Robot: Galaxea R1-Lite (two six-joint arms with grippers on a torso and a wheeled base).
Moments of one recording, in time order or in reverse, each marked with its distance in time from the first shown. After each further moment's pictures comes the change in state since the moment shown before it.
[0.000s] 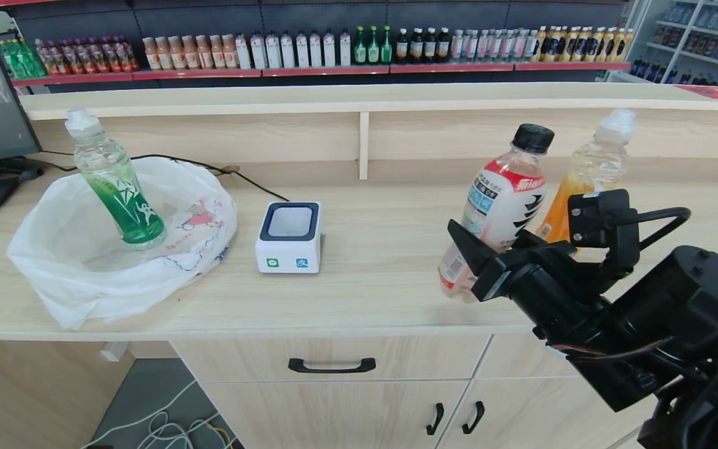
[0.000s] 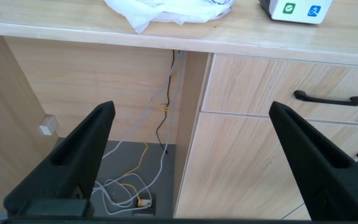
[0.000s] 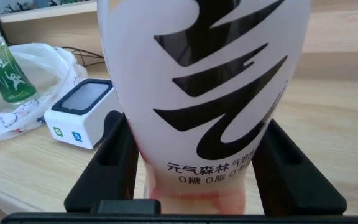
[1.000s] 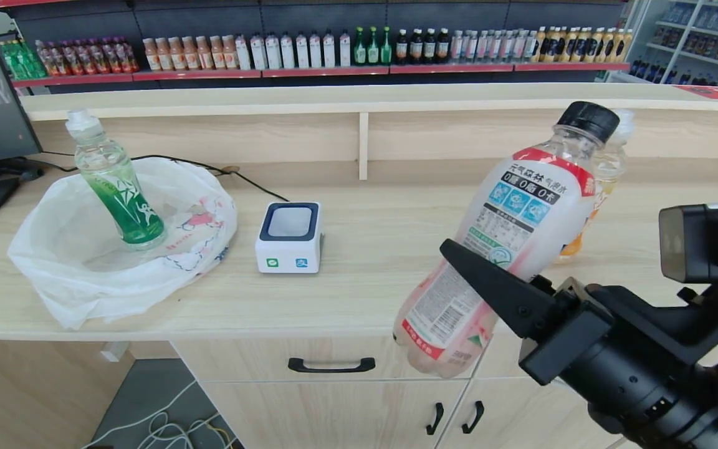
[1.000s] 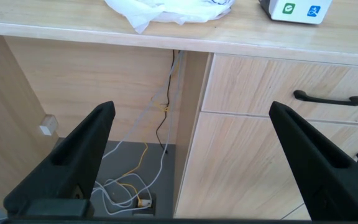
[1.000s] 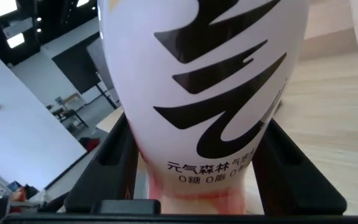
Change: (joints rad) left arm 0.000 0.000 0.000 0.000 0.000 0.000; right arm 0.243 -0.190 0.115 0.000 0.131 0.428
